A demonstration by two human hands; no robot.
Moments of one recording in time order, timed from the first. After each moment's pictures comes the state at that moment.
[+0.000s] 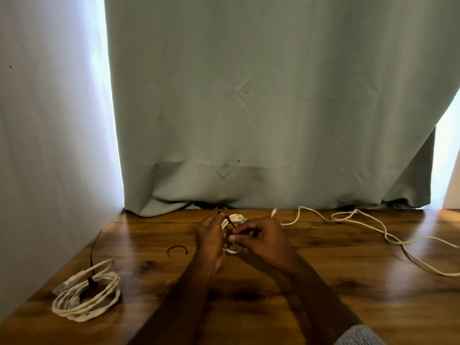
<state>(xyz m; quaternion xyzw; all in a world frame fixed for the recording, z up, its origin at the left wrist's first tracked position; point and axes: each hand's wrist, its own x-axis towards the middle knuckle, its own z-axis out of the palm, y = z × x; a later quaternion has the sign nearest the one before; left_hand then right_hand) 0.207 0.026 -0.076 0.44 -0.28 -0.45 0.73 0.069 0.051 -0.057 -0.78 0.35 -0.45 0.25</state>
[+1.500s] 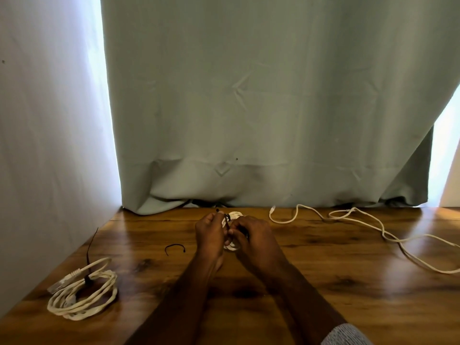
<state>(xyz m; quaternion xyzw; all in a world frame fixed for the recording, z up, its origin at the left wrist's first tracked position) 0.206 0.016 -0.085 0.44 -0.31 -0.42 0.73 0.089 0.039 -0.081 -0.80 0.37 -0.46 0.12</state>
